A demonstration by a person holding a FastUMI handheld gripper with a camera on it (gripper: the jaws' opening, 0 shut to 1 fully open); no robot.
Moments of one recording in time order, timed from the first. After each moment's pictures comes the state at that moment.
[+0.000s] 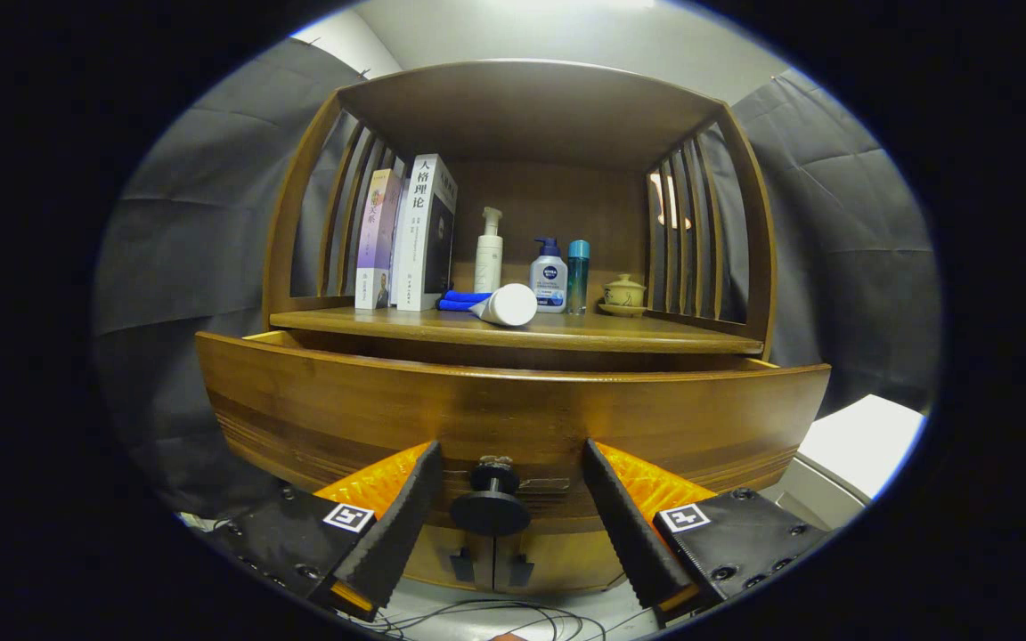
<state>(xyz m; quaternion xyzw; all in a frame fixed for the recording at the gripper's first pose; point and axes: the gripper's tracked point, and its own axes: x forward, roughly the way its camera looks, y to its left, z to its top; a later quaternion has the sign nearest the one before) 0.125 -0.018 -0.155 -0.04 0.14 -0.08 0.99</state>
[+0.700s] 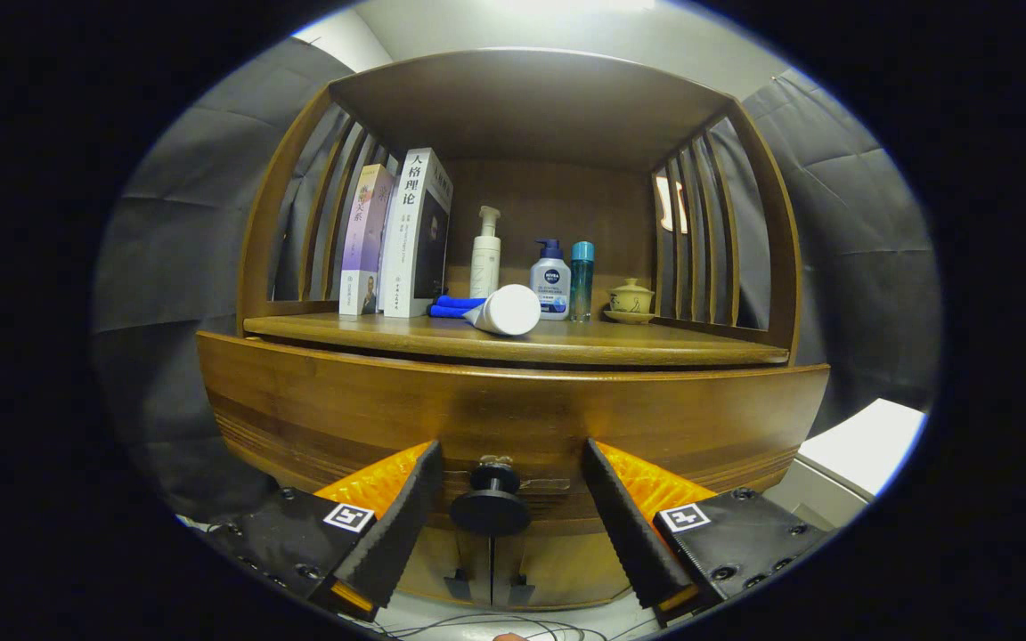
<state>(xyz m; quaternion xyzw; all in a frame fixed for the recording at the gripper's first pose) 0.165 -0.022 -0.163 -0.04 0.12 -0.08 0.99</state>
